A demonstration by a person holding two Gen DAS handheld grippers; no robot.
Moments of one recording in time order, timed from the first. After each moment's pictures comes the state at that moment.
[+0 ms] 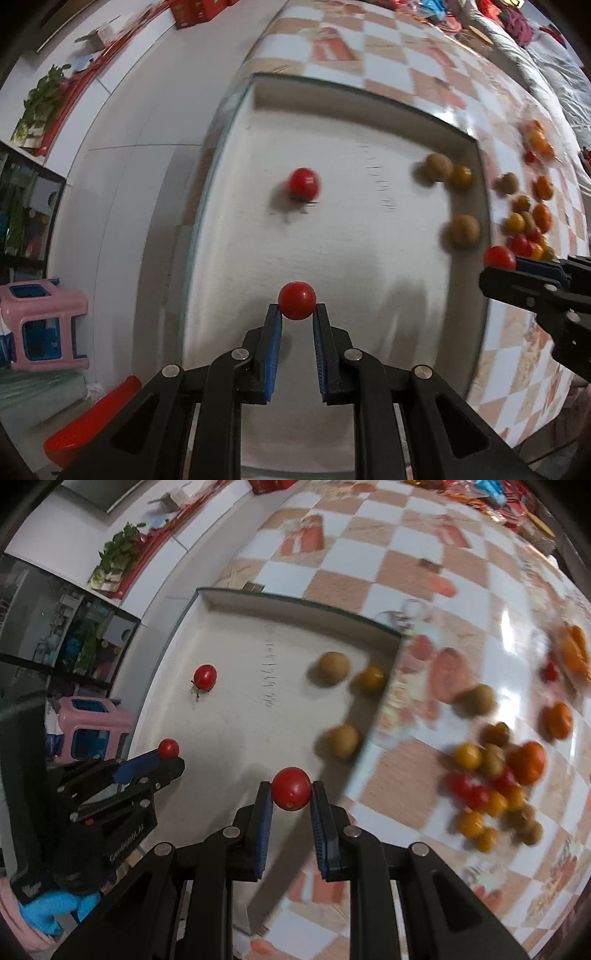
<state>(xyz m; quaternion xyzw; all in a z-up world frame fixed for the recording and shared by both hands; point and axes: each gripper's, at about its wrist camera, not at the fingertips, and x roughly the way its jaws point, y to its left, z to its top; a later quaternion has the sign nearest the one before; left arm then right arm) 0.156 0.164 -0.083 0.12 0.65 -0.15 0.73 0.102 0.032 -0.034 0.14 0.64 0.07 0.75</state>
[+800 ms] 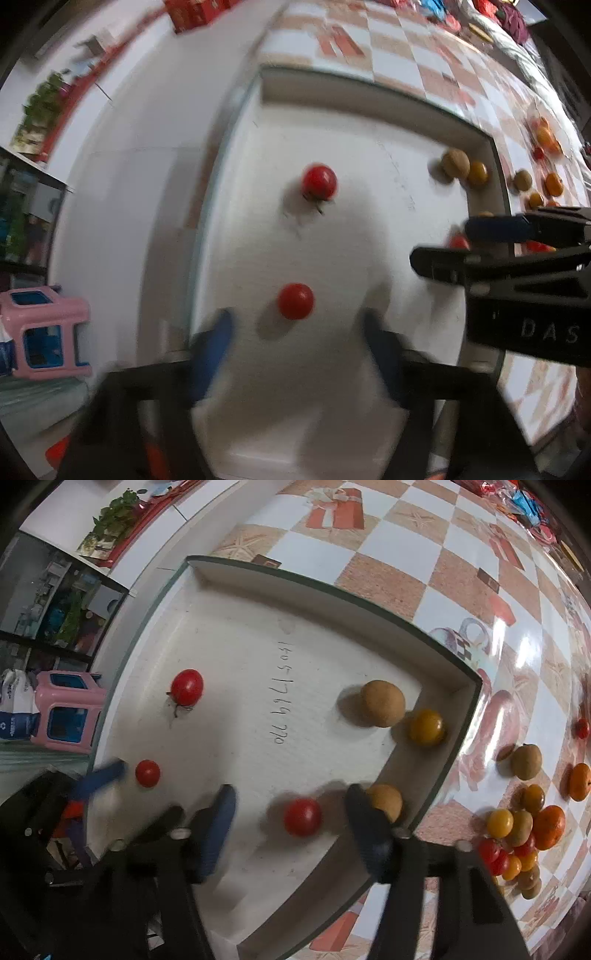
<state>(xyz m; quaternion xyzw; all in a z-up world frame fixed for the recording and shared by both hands) 0.157 0.176 -0.091 0.13 0.63 -0.15 0.75 0.151 0.075 -0.071 0.08 0.67 0.07 0.74</state>
